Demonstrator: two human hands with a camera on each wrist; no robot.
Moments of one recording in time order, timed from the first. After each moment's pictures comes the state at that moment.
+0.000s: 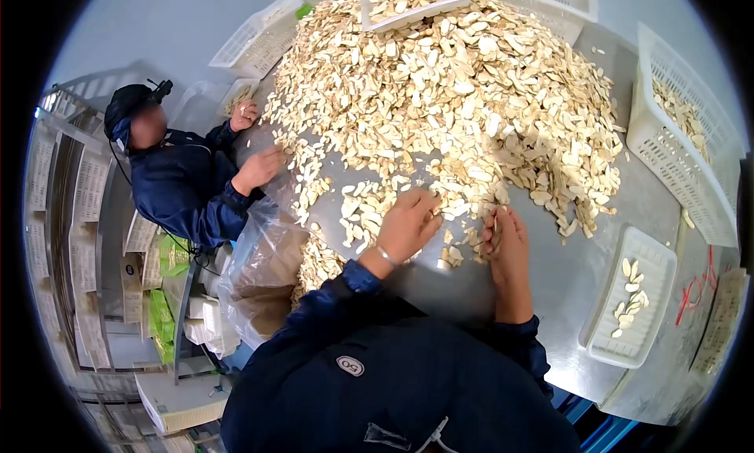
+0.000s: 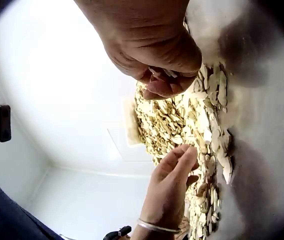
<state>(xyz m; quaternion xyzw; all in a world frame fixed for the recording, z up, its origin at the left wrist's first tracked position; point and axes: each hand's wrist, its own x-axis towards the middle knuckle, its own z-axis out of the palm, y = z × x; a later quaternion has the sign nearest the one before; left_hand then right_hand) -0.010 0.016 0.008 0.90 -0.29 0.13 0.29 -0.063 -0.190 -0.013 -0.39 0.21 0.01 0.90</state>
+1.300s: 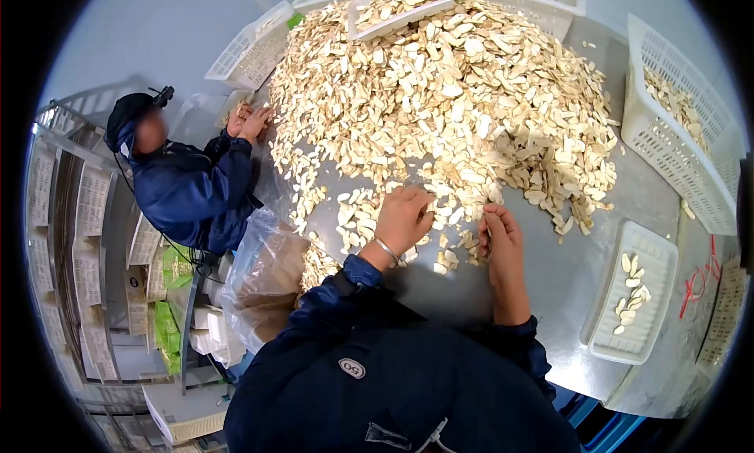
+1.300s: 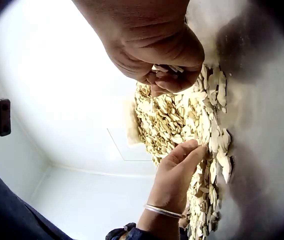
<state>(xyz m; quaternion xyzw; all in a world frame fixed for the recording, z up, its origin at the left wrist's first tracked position) 0.012 0.012 0.003 0.92 -0.28 0.11 0.26 -0.065 -0.193 -0.008 -0.45 0.19 0.00 0.87</state>
